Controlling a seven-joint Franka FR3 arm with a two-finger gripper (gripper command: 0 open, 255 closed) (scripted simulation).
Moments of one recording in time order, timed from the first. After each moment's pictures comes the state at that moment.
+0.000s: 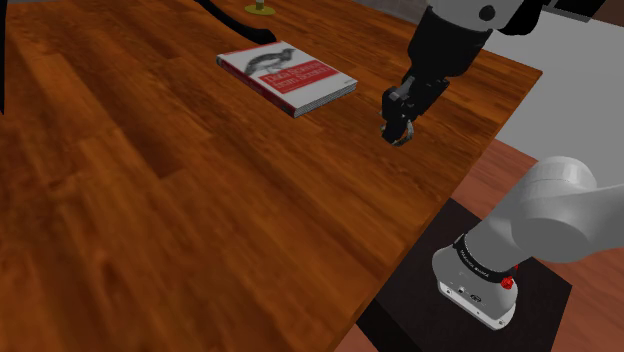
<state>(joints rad) 0.14 -0.83 0.41 -2.33 0.28 1.63 0.46</state>
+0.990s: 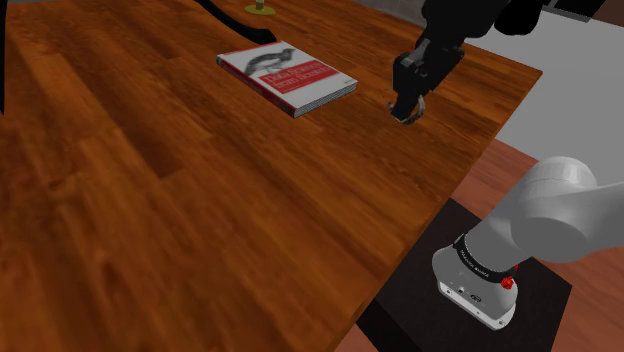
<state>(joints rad) 0.13 -0.79 0.39 -2.20 0.26 1.54 0.46</state>
